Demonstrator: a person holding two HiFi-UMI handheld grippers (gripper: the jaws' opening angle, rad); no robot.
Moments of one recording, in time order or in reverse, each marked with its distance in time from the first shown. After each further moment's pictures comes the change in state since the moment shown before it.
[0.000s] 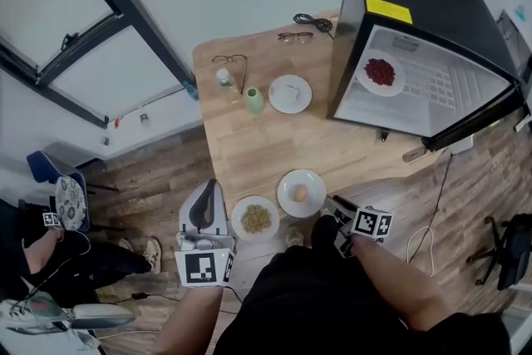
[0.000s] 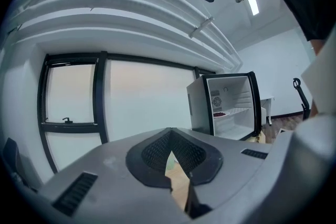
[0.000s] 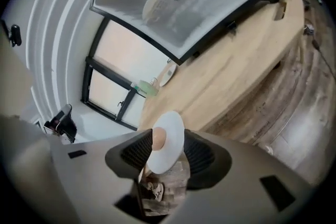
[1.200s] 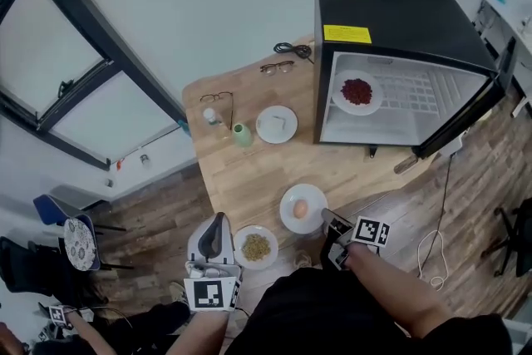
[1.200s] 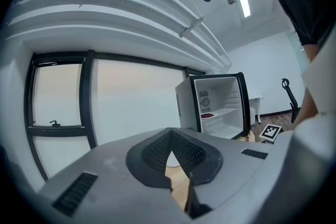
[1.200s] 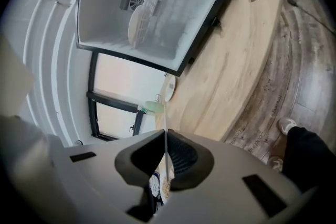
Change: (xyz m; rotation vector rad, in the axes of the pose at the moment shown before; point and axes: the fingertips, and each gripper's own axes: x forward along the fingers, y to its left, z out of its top) left arm 0.012 -0.033 0.008 0.031 0.005 -0.108; right arm -0.001 0.025 0.037 0.295 -0.135 0.127
